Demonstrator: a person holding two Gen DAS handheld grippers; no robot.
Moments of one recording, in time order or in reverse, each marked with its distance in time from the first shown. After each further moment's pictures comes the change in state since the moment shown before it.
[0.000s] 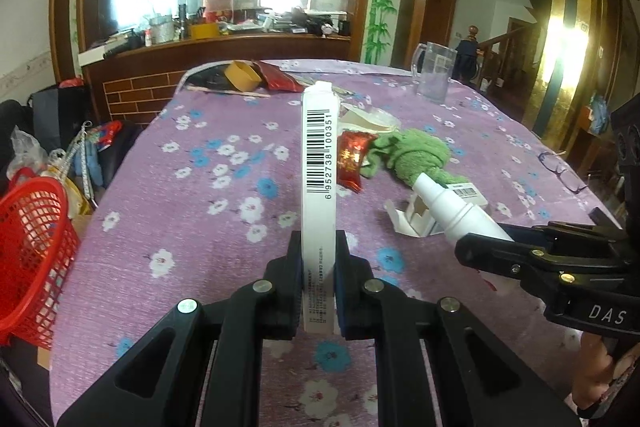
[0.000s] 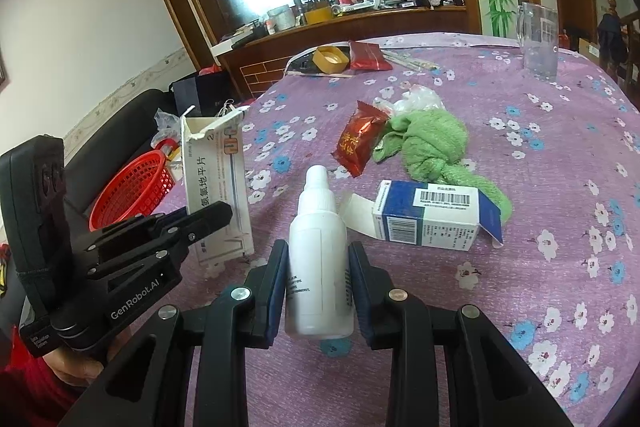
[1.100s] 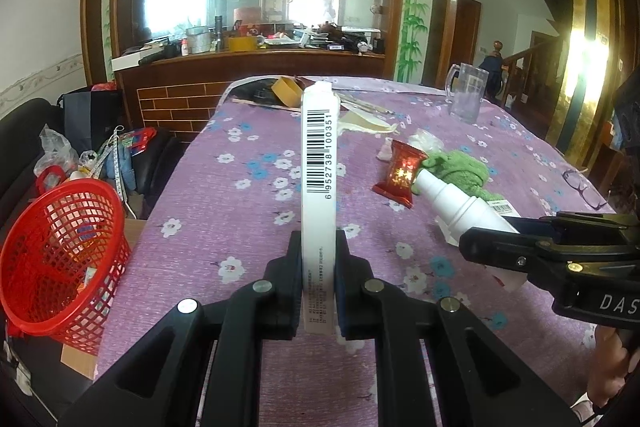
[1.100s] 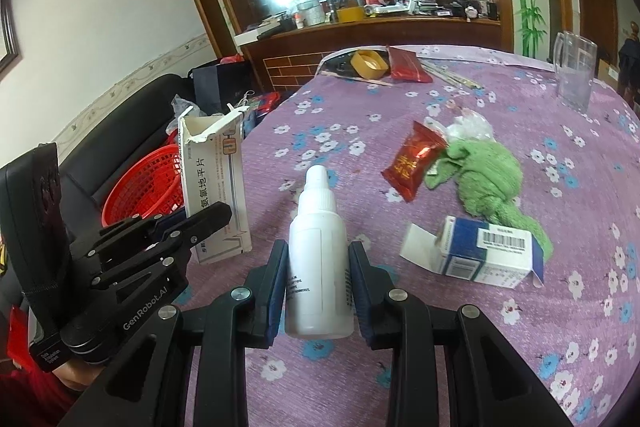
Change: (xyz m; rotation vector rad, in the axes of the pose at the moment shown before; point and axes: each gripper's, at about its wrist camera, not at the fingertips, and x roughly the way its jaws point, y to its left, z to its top) left arm -0.025 0.039 0.001 -0.039 -0.053 0.091; right arm 0.018 0.045 0.024 -0.088 0.023 0.033
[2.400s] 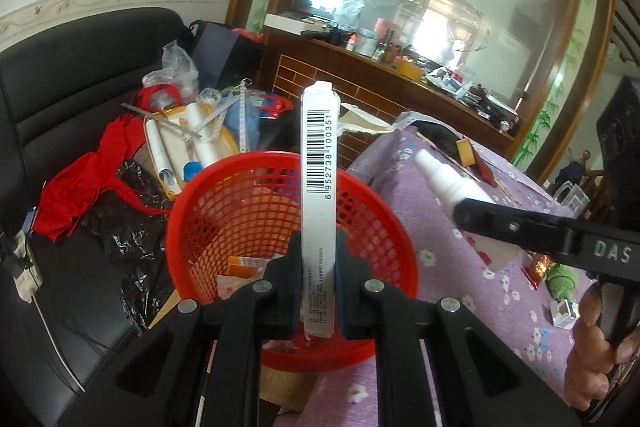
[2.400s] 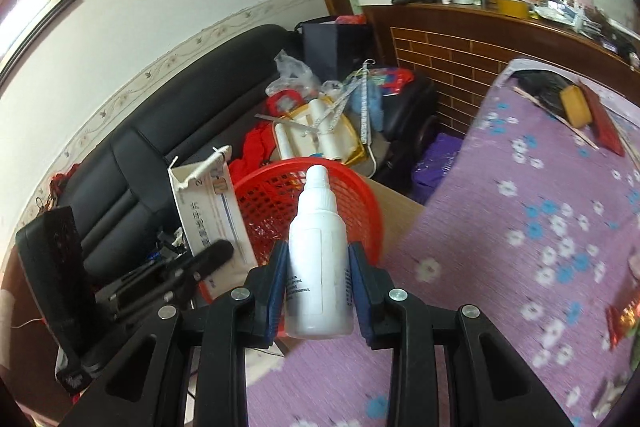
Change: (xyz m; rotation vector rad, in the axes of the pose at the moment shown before) left arm -0.066 0.246 -0.018 -0.450 -0.035 0.211; right arm 0.145 0.212 0.103 -0.191 0.158 0.288
